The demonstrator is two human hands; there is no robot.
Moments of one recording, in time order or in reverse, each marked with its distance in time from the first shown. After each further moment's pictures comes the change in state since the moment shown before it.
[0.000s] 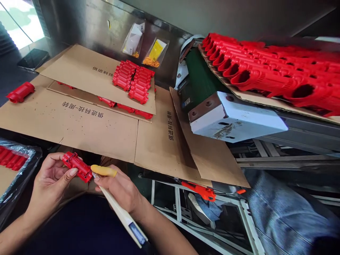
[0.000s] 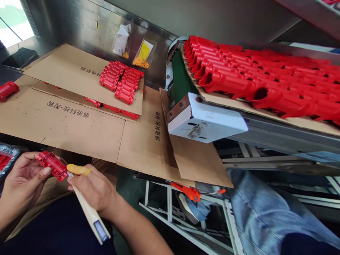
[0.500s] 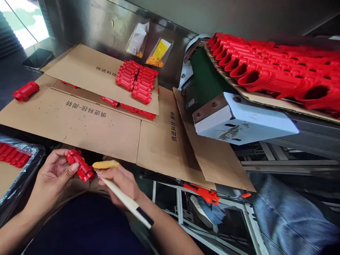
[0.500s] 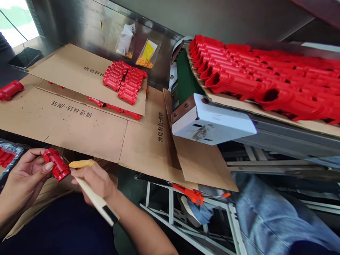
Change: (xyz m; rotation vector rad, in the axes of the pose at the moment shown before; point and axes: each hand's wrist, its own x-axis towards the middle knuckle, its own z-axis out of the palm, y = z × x) left_hand 0.004 0.003 -0.004 -0.038 -0.062 -0.104; right_hand 0.001 0.008 0.007 0.190 0.025 0.133
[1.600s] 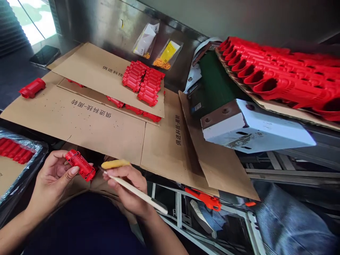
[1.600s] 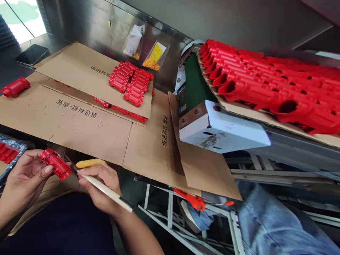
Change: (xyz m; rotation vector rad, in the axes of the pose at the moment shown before) left_hand -0.005 0.001 -0.002 -0.034 -0.013 0.086; right_hand -0.001 -0.012 0.003 0.338 0.136 0.252
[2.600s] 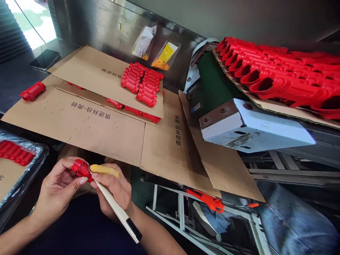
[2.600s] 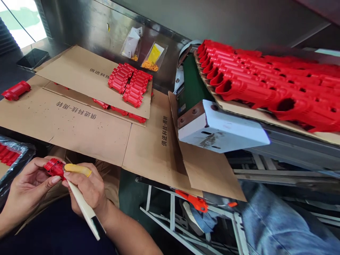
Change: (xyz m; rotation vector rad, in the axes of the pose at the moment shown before) left_hand -0.007 0.009 0.015 0.246 -0.024 0.167; right_hand 0.004 0.014 0.036 -0.313 0.146 -0.329
